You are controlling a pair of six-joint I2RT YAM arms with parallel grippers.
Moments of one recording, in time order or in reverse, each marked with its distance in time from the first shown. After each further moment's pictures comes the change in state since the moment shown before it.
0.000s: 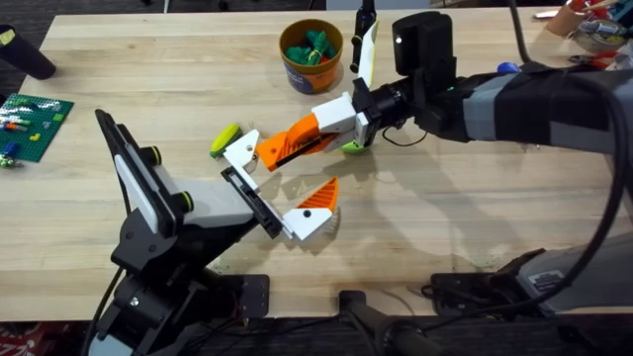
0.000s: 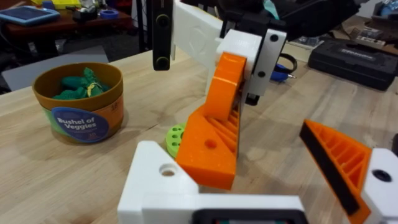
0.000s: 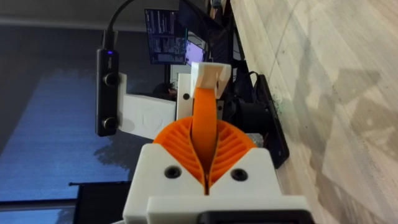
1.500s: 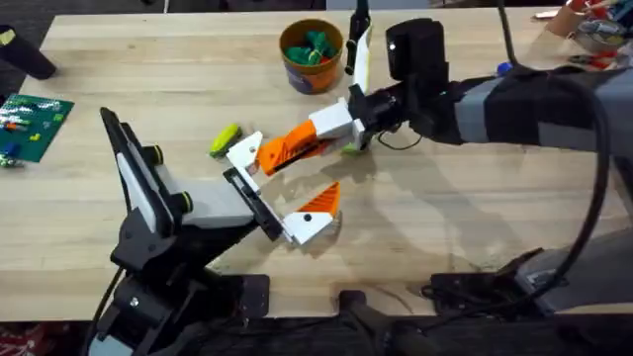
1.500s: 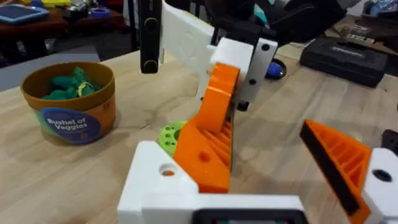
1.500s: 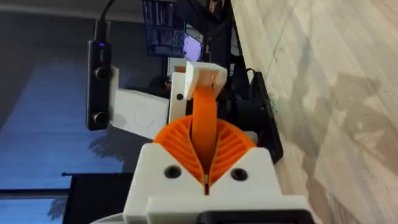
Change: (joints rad) left arm 0.011 0.004 0.002 -0.005 0.050 -0.006; right arm 0.018 0.030 -0.006 0.030 -0.007 -0.039
